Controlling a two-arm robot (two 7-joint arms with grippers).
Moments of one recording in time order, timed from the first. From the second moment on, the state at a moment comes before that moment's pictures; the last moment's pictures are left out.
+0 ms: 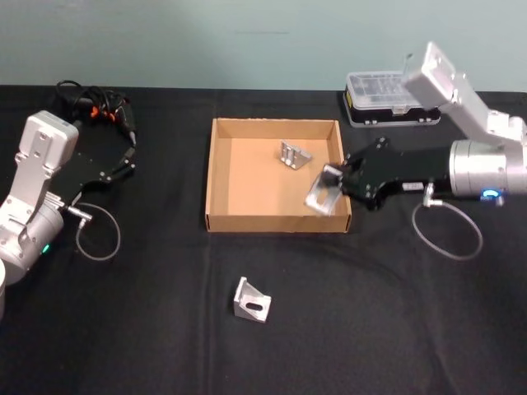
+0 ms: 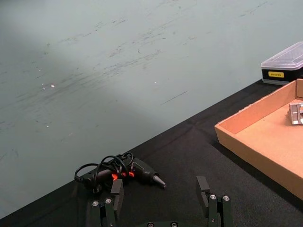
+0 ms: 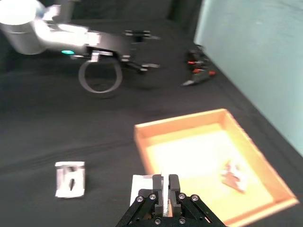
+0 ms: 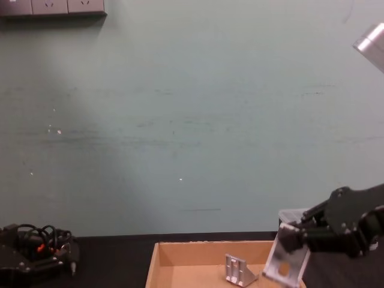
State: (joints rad) left arm -0.20 0.60 0.45 -1.41 -0.25 -0.12 0.03; right arm 0.62 0.74 -0.71 -1.53 0.45 0.25 0.80
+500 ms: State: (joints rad) left arm -0.20 0.60 0.45 -1.41 -0.25 -0.12 0.03; right arm 0.69 0.59 -0.70 -1.28 0.38 0.23 0.73
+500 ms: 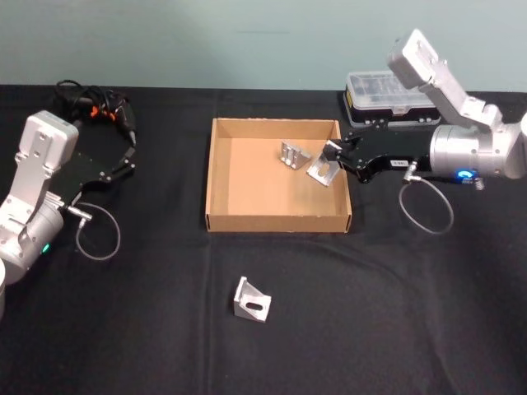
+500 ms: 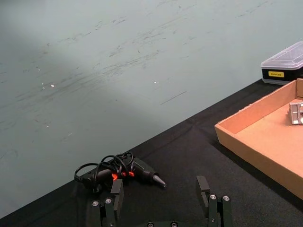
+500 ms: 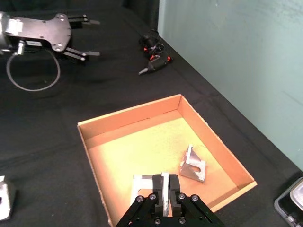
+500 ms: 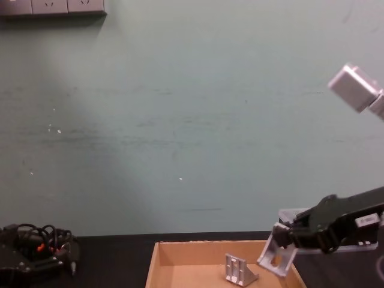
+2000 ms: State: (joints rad) left arm -0.20 0.60 0.45 -1.41 -0.25 -0.12 0.03; right arm 0.69 0.50 -0.68 -1.17 0.32 0.23 0.77
